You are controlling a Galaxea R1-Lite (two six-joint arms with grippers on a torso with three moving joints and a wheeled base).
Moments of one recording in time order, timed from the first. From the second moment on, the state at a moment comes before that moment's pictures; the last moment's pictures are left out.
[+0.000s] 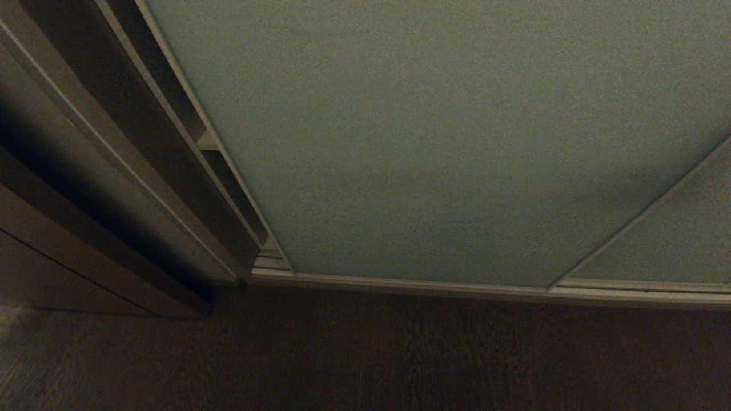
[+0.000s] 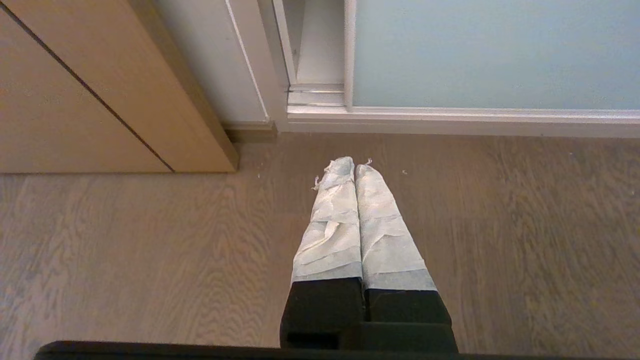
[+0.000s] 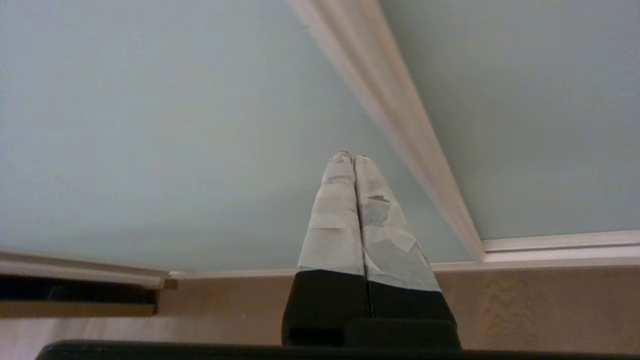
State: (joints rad) left arm -0.01 0.00 0.00 0.00 -0.03 0.06; right arm -0.72 1.54 -1.20 -0.39 0.86 0.48
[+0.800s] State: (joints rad) left arm -0.01 0.00 0.00 0.00 -0.03 0.06; right arm -0.62 1.39 -1.09 -0.39 0.86 0.48
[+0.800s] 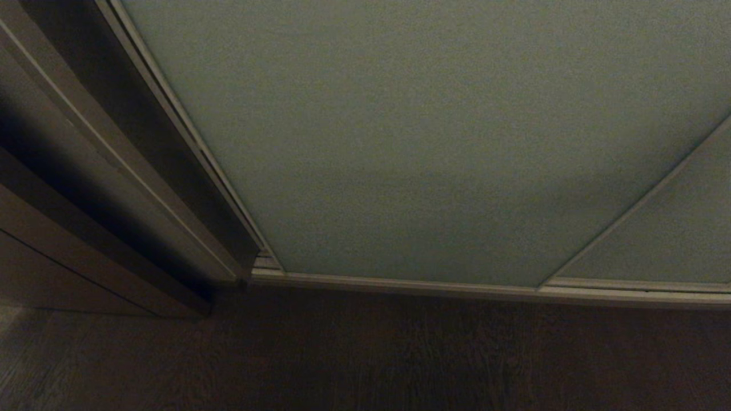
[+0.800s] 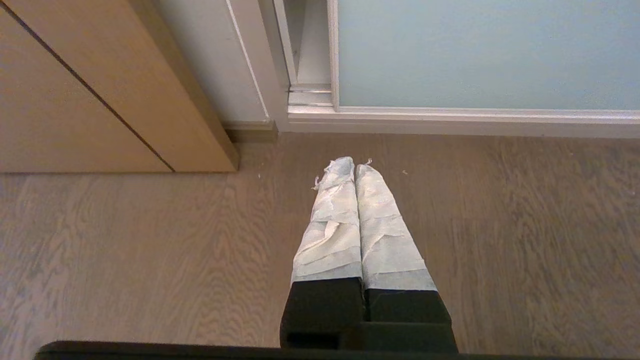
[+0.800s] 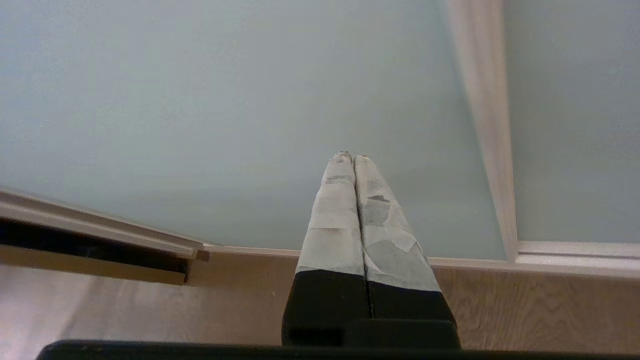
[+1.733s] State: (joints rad) left arm -0.01 0.00 0.00 0.00 -0.03 0.06; right arm -0.77 1.61 -1.28 -0.36 0.87 0.51
